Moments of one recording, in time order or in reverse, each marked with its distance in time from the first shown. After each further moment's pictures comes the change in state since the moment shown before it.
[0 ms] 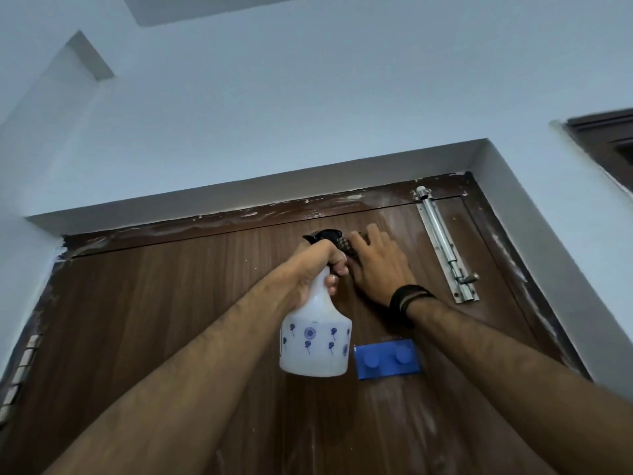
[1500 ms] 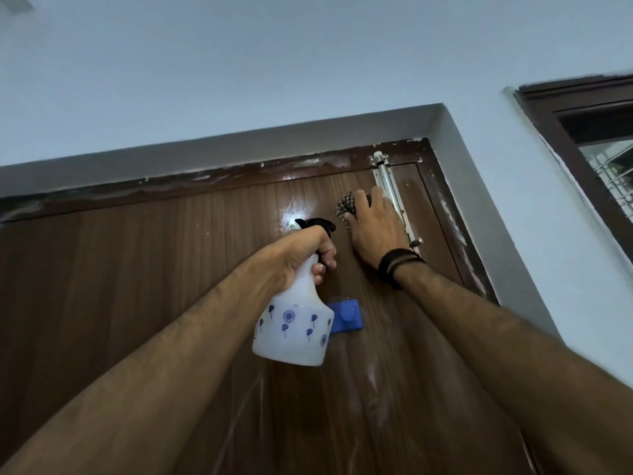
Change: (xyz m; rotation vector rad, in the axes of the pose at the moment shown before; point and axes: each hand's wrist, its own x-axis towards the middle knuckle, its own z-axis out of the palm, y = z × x) left_hand 0.002 -0.011 0.059 0.109 -0.129 -0.184; right_hand -0.013 0.057 -0.035 -0.064 0.009 0.198
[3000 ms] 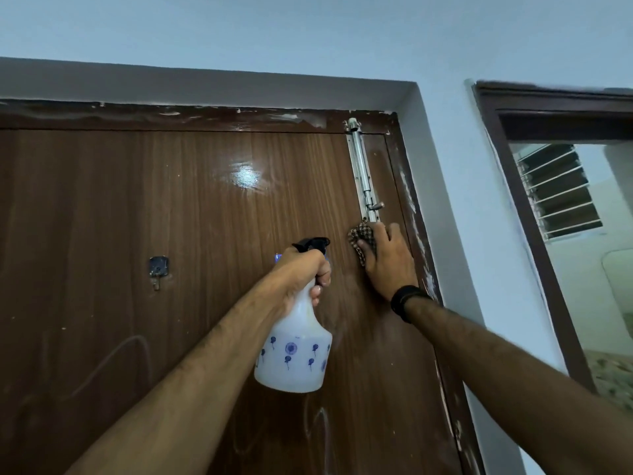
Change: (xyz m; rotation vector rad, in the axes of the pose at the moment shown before) left_hand -0.064 -0.082 0.044 -0.201 -0.030 -0.038; right_hand -0.138 0.037 -0.043 0.026 -0.080 0.136
